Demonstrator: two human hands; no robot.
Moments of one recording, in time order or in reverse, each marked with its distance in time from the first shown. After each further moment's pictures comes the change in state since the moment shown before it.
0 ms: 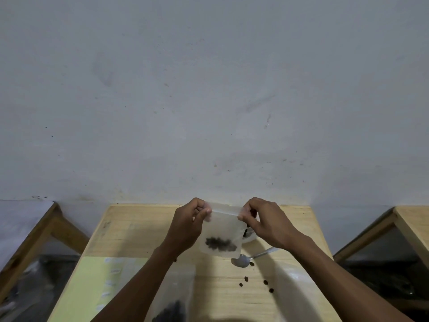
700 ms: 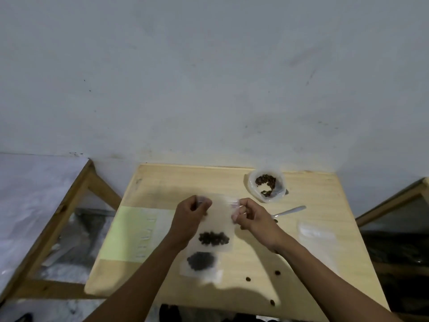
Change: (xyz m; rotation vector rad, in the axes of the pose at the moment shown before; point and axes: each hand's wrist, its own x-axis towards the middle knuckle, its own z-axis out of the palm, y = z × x) left_hand -0.097 -0.045 -0.045 -0.309 0.053 -0.450; right_hand -0.053 -0.050 0.125 0.854 -0.204 0.330
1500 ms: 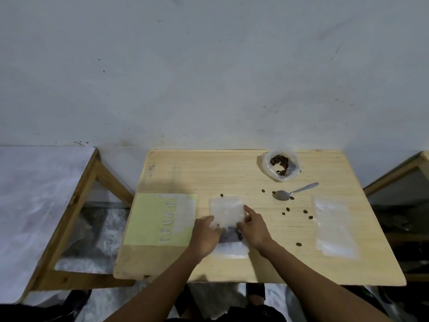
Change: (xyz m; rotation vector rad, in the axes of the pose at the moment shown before) left_hand -0.033 -0.093 -0.030 0.427 -0.174 -0.228; right_hand 0.002 0.069 0.099 -0.291 0.305 0.216
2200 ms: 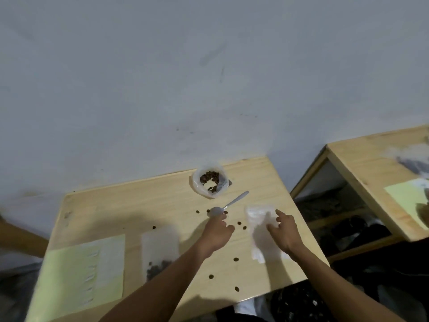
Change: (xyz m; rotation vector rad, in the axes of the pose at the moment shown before) left_hand 0.020 0.163 0.140 0.069 -0.395 0.141; right_hand -0.015 0.108 -0.222 -0.199 0.405 0.238
